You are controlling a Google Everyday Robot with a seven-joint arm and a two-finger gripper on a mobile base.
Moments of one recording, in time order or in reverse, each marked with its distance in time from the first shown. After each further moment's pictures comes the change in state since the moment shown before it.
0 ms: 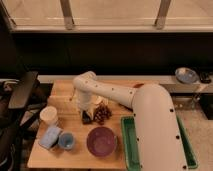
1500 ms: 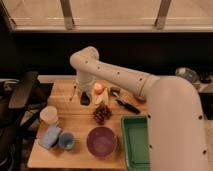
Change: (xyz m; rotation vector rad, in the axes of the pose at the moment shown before) arm 0.002 0.013 -0.154 0.012 0.224 0.118
